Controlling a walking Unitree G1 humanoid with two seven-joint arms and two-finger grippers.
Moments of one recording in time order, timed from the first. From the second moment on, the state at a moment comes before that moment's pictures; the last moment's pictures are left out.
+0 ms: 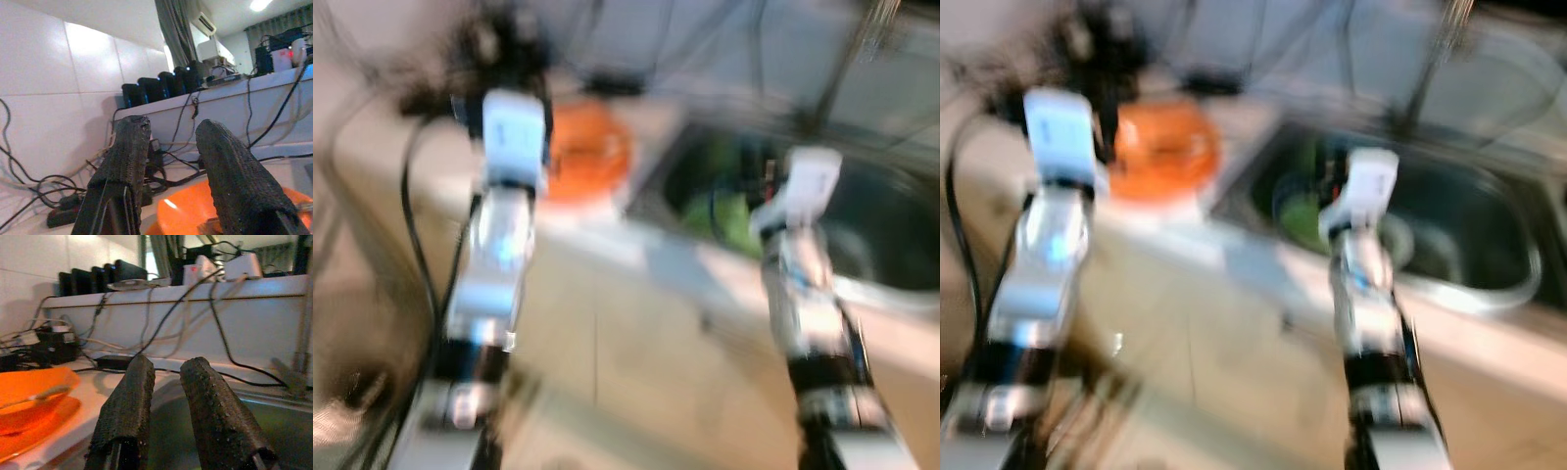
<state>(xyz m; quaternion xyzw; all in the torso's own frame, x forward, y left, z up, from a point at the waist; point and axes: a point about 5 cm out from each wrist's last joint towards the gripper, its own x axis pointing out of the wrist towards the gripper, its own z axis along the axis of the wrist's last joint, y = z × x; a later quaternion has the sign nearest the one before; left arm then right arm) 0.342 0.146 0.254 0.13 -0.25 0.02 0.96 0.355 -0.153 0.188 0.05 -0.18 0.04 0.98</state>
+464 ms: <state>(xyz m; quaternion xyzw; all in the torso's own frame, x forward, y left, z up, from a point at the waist) 0.334 0.122 0.215 0.14 -0.19 -0.07 0.97 0.354 -0.153 0.182 0.05 -0.17 0.04 0.98</state>
